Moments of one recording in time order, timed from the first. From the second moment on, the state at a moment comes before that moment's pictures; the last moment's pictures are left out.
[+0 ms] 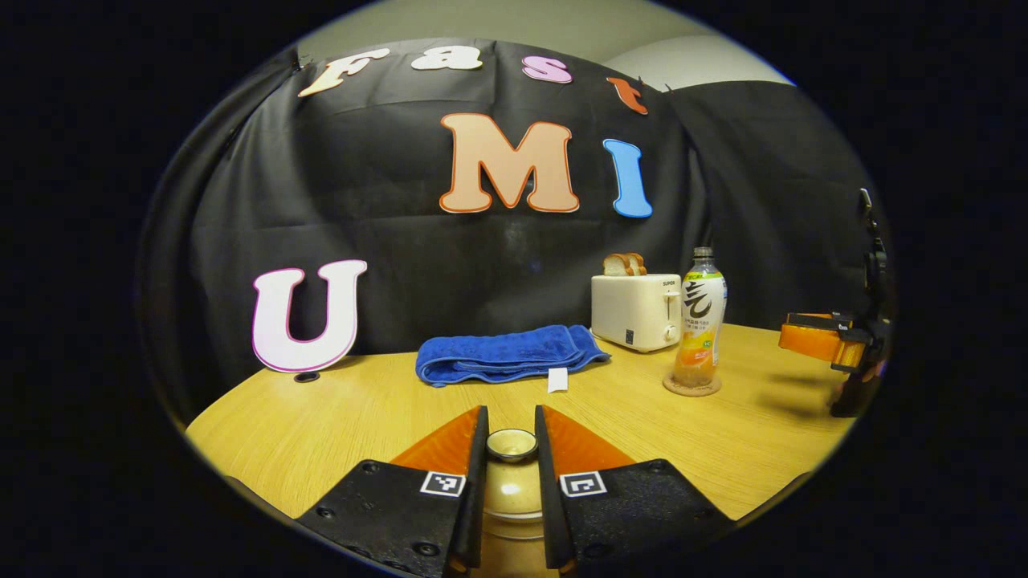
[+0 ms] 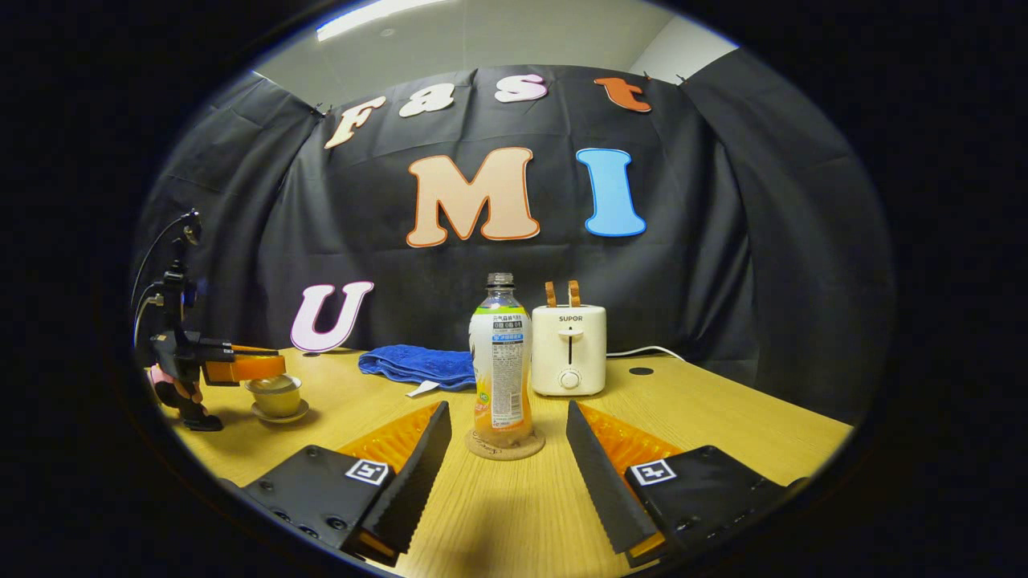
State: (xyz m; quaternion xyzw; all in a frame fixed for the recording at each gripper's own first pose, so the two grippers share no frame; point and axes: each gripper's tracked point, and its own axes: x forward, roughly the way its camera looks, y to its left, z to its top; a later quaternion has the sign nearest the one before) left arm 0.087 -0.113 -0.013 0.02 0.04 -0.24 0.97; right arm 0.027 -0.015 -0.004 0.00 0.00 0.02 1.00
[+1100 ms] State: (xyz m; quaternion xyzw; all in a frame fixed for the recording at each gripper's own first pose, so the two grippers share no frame) left arm 0.062 -0.090 0.000 -0.01 0.00 -0.19 0.98; right arm 0.025 -0.014 -0.005 0.00 0.00 0.02 1.00
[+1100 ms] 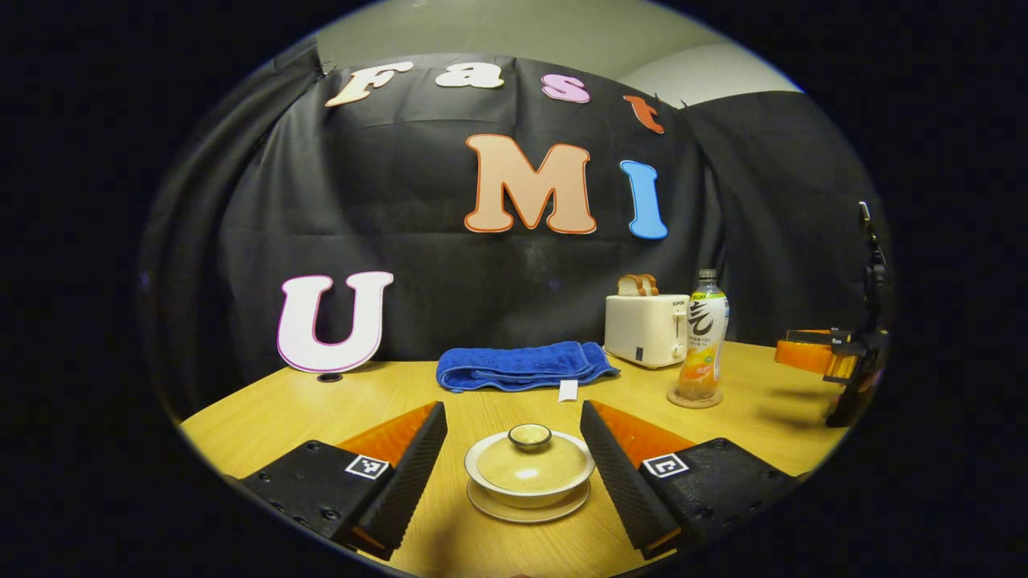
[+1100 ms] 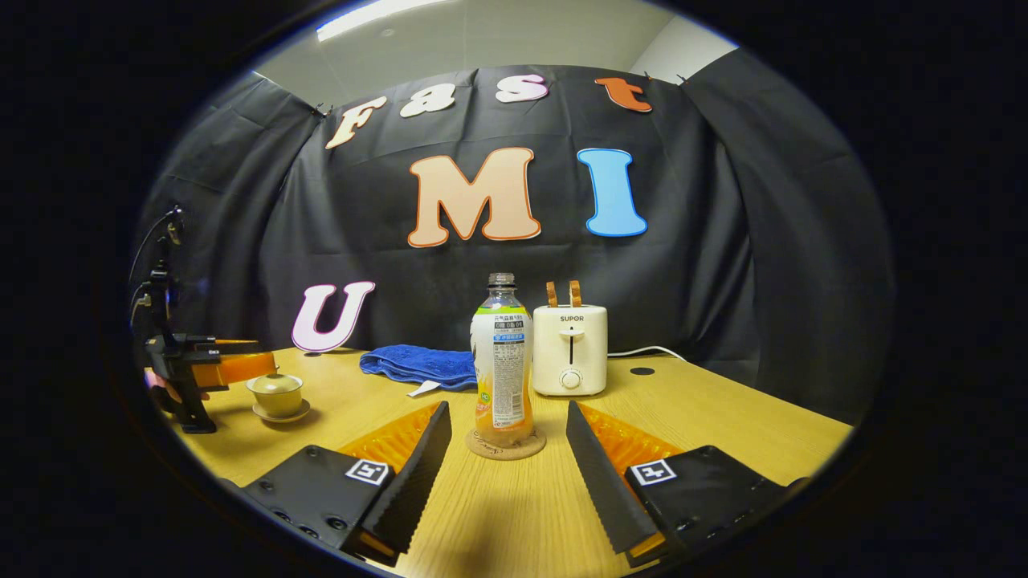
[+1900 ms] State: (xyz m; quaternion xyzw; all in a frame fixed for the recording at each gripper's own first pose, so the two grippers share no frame) left arm 0.022 0.027 0.000 0.00 0.00 0.06 1.00; right arm 0.021 -0.028 -0.004 0.00 0.00 -0.02 1.00
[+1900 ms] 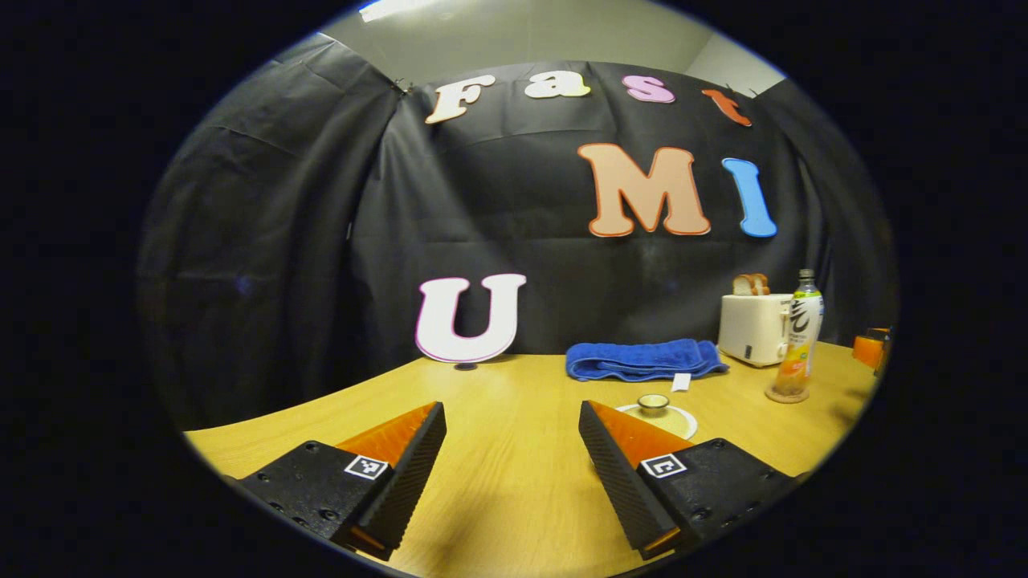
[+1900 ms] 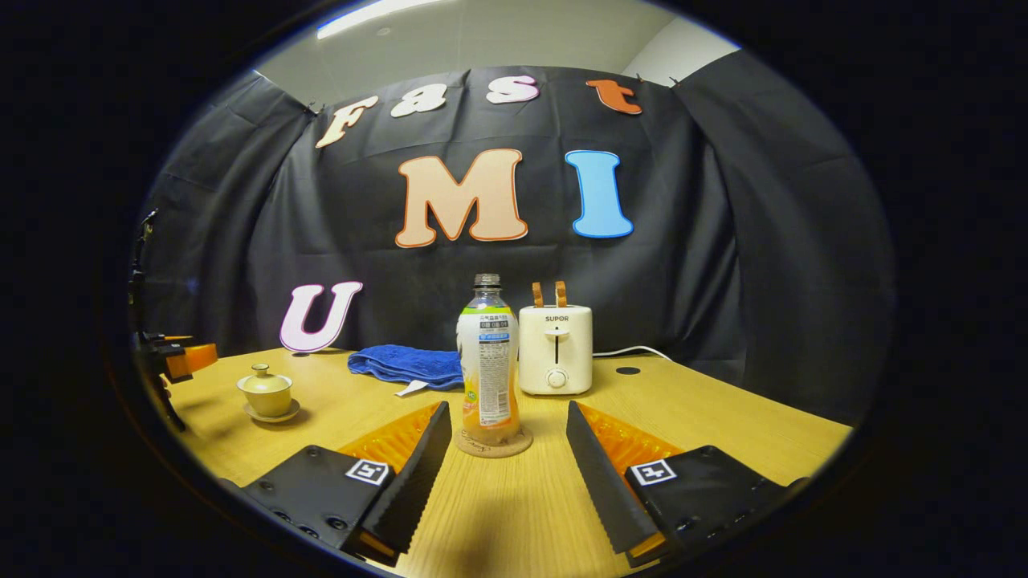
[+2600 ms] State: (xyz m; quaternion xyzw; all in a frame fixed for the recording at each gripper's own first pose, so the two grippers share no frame) left arm 0.010 0.056 0.000 0.00 0.00 0.16 0.99; right arm 0.019 -0.044 -0.003 0.00 -0.01 -0.06 1.00
